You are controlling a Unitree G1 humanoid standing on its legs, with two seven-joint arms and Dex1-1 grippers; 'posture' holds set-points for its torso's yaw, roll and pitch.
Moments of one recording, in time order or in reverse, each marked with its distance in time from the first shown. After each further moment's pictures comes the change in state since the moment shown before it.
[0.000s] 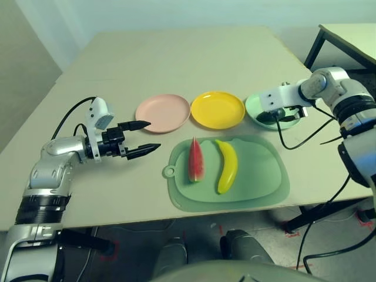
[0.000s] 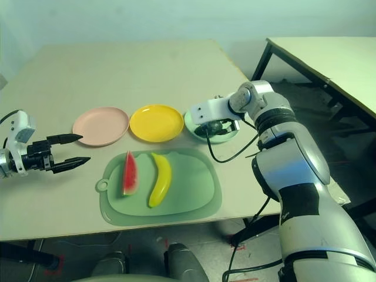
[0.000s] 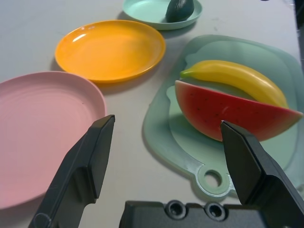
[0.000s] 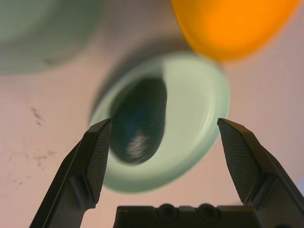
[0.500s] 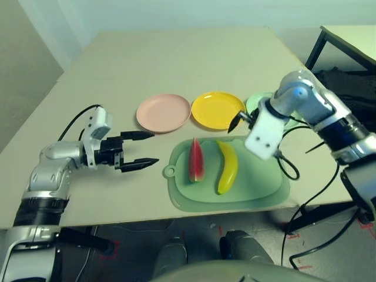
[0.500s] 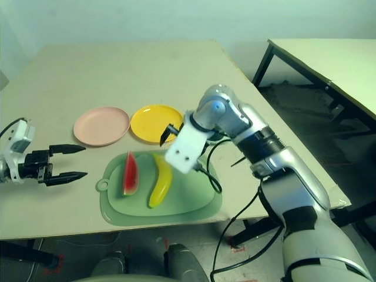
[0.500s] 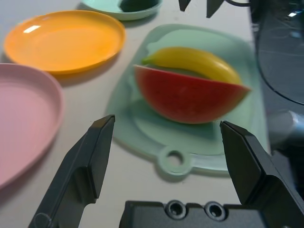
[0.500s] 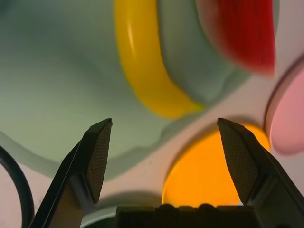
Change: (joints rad) left arm 0.059 0.027 -0.013 -0.016 -0.031 -0.022 -0.150; right arm 0.296 -0.089 0.047 -0.922 0.374 0.144 0.382
